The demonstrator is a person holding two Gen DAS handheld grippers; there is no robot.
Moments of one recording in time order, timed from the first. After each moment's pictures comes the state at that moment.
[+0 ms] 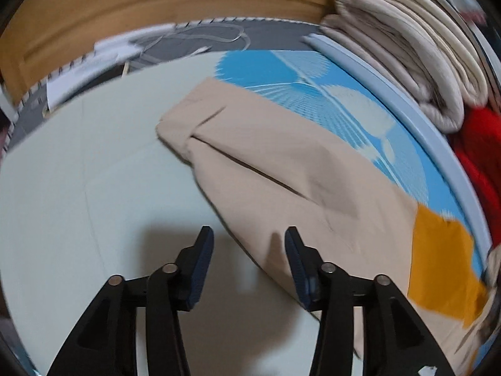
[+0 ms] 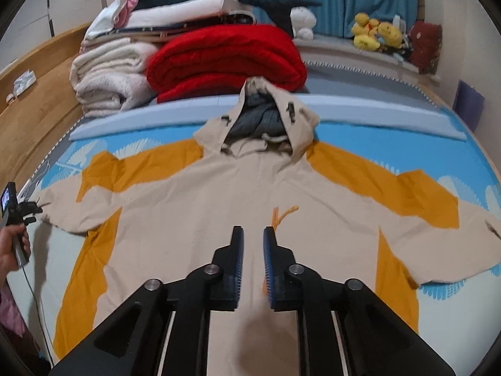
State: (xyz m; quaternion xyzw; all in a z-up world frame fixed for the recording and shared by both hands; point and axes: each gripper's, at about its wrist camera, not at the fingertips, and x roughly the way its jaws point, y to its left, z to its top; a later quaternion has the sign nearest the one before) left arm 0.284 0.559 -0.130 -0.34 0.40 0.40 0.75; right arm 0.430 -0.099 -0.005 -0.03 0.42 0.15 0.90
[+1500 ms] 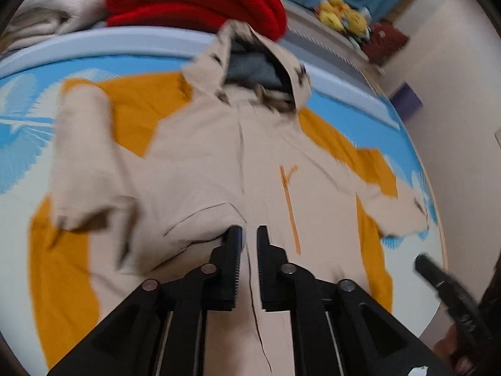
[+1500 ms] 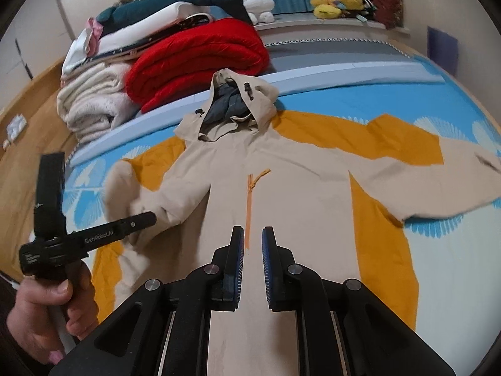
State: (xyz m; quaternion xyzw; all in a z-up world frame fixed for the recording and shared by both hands) left arm 0.410 0.090 -0.028 -0.19 0.50 -0.08 0.84; right arm 0.381 -0.176 0.013 0.08 0.44 0.12 0.88
